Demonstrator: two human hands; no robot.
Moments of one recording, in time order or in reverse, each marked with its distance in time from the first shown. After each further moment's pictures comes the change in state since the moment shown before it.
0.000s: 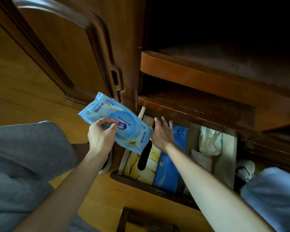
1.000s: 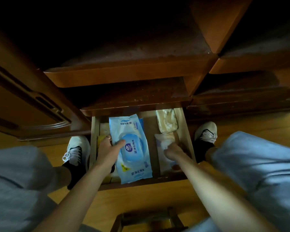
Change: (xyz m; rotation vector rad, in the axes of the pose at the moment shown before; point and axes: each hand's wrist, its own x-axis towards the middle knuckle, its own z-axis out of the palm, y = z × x) left_hand -0.100 -0.012 0.107 0.228 -0.536 -0.017; right_hand -0.139 0.164 0.006 0.489 -0.131 0.874
